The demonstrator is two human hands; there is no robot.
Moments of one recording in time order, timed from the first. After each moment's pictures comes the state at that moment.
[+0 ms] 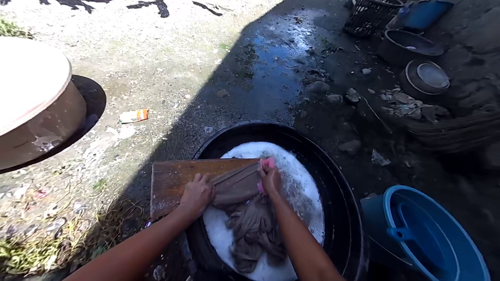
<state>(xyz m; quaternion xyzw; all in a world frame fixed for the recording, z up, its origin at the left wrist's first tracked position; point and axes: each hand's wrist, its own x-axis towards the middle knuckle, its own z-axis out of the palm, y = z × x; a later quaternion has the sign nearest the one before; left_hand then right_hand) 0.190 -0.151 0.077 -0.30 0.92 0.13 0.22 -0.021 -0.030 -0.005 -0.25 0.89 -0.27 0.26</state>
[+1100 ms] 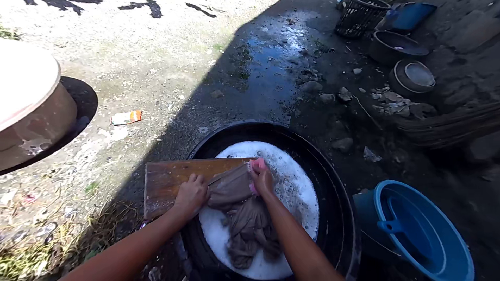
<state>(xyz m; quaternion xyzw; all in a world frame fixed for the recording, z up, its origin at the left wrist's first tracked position) 0.191 -0.151 0.075 -0.30 0.92 0.13 0.21 -0.015 -0.028 -0.002 -0.26 0.88 -0.29 0.27</state>
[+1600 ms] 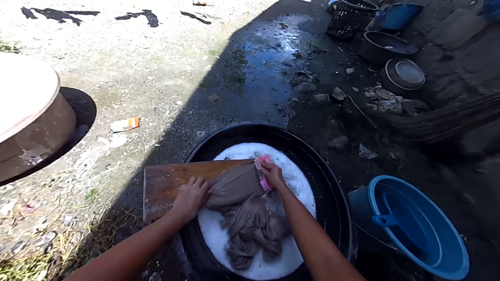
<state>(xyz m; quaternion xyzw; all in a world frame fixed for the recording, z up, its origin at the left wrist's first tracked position) 0.200 -0.152 0.064 -0.24 0.95 0.14 0.12 -0.077 0.003 -0.019 -0.29 0.85 -0.37 0.23</state>
